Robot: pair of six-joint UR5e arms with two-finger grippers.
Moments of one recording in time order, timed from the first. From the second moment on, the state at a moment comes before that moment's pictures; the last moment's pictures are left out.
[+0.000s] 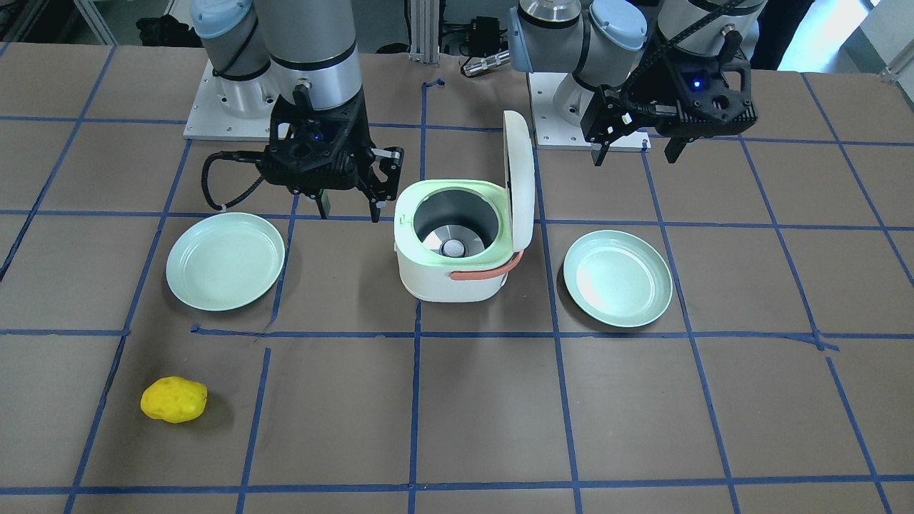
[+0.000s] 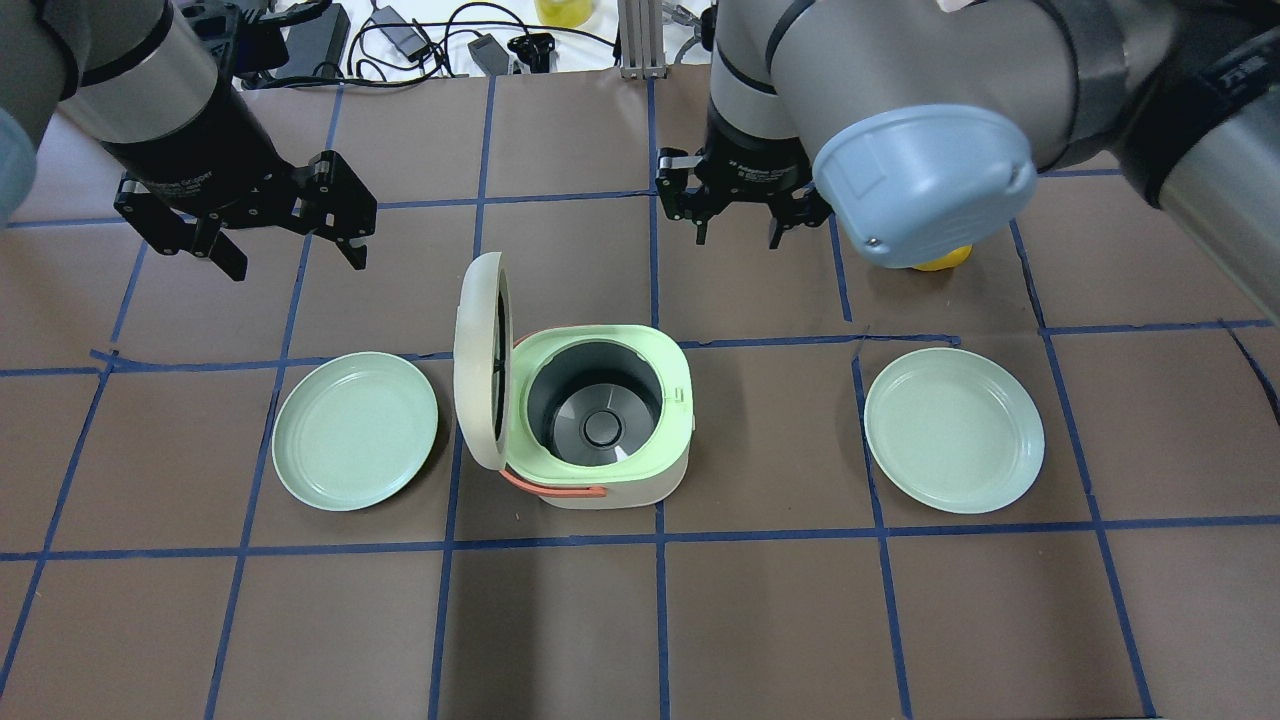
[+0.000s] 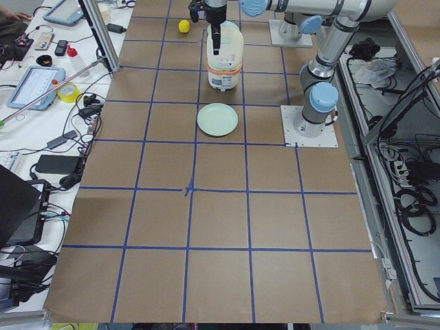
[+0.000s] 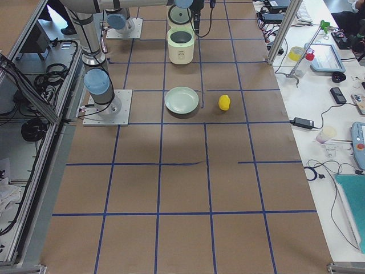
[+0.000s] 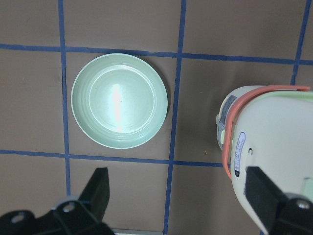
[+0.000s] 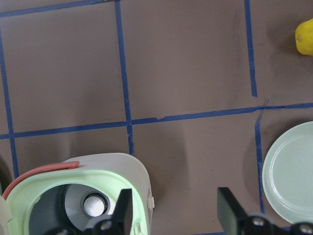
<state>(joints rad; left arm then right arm) -1.55 -1.50 -1.59 -1.62 1.59 -0.05 1.83 -1.46 1.53 -1.78 -1.57 0.37</state>
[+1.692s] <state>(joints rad) -1.55 -1.50 -1.59 -1.62 1.59 -0.05 1.50 -1.53 1.43 -1.63 -1.56 -0.15</state>
